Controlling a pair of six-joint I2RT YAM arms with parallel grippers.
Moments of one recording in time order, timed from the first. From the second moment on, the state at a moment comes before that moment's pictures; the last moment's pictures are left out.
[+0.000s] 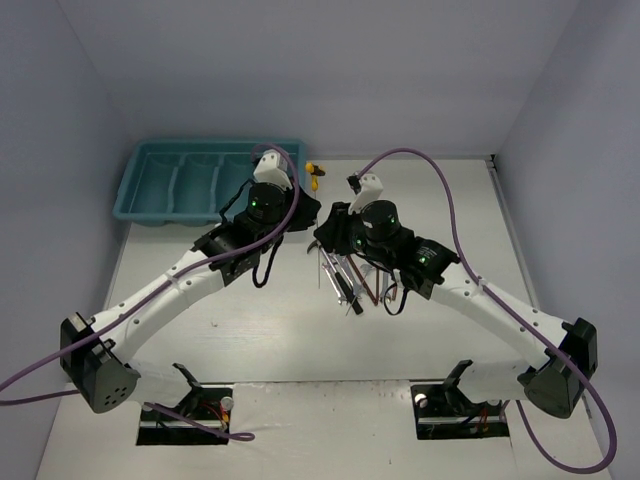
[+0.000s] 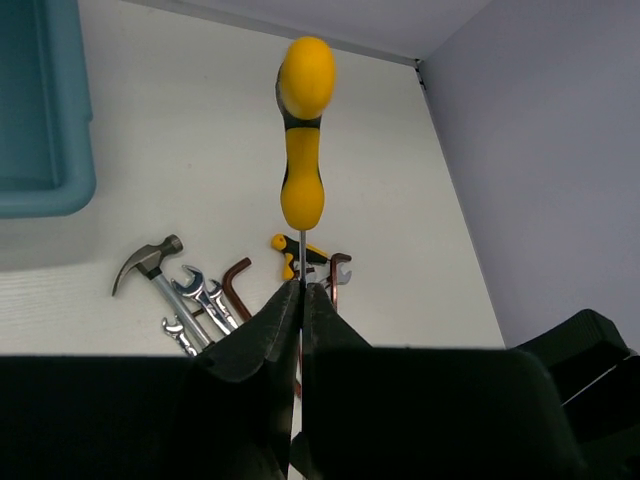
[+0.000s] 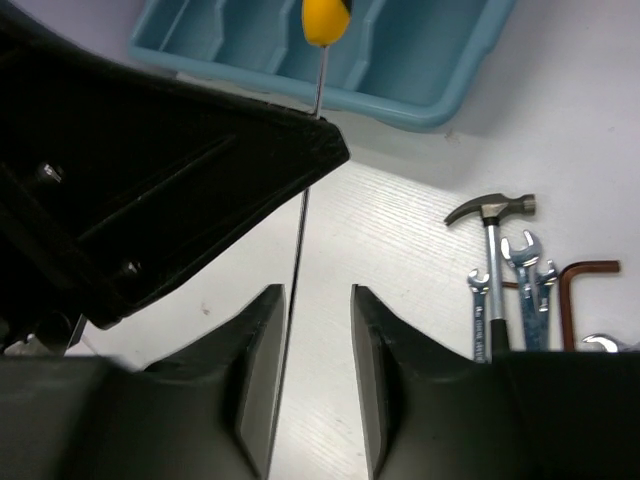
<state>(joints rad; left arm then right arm) -0.76 1.35 1.28 -0.21 -0.24 -0.69 0.81 1.27 1.11 -0.21 0.10 0.51</state>
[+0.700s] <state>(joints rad) -0.18 1.19 1.30 -0.39 -0.05 -0.37 0.81 1.21 1.06 -0.20 0.15 0.41</state>
